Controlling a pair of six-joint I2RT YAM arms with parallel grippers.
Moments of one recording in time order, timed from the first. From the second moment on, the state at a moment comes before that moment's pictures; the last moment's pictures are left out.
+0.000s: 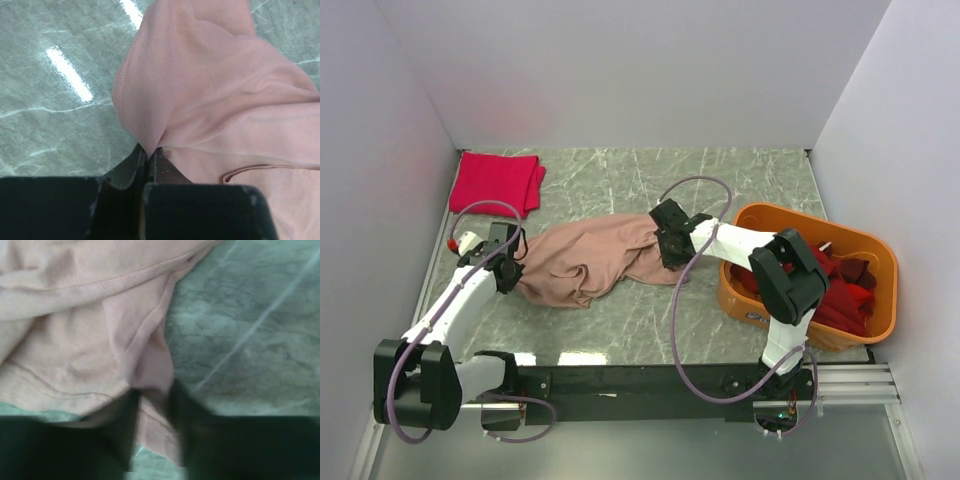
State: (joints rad) left arm -0.11 1.14 0.70 -0.70 -0.46 -1.09; right arm 0.63 1.82 1.18 -0.51 0.16 0.39
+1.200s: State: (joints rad) left arm -0.11 0.67 1.72 -0.85 -0.55 -0.88; right arm 0.48 0.92 1.69 -0.54 0.35 0.17
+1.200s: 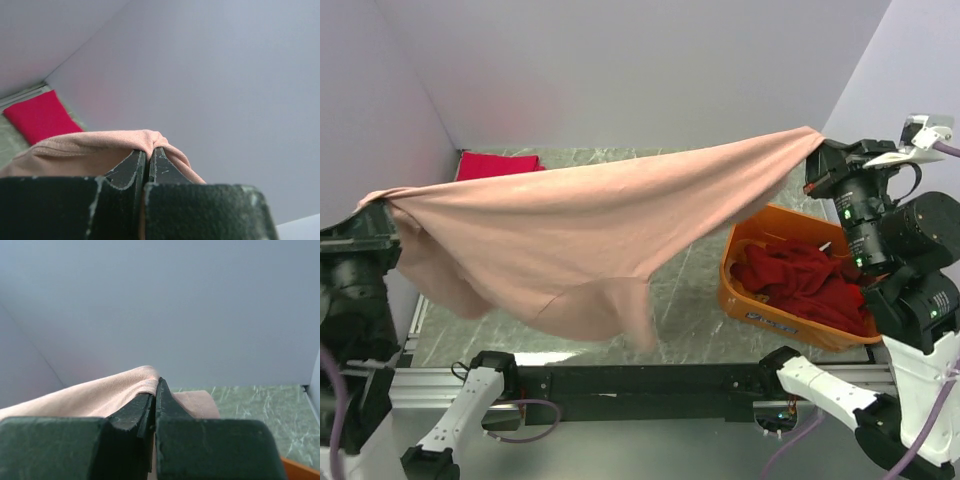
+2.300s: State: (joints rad) left arm -0.30 1.19 1.01 -0.61 -0.22 -0.90; right arm 0.25 1.75 1.76 -0.62 -0.03 0.25
